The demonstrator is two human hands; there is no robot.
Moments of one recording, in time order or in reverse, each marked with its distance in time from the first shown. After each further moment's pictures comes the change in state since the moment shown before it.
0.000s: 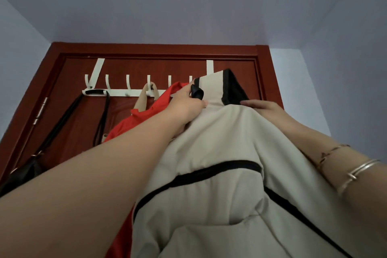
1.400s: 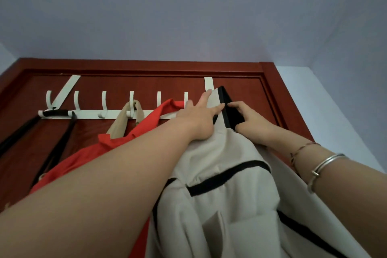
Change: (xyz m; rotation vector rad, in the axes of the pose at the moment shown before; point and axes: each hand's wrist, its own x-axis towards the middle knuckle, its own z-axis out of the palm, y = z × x) left_hand 0.153 -0.068 0.036 1.273 -0.106 0.416; right_hand 0.153 0.065 0.048 -0.371 0.047 -0.153
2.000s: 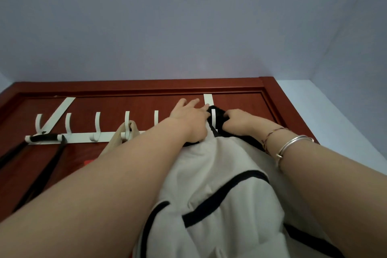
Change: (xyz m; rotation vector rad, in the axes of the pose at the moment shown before) left_hand 0.046 -0.030 -0.006 0.353 0.068 0.060; right_hand 0.070 -0.018 0.006 -0.337 -0.005 0.090
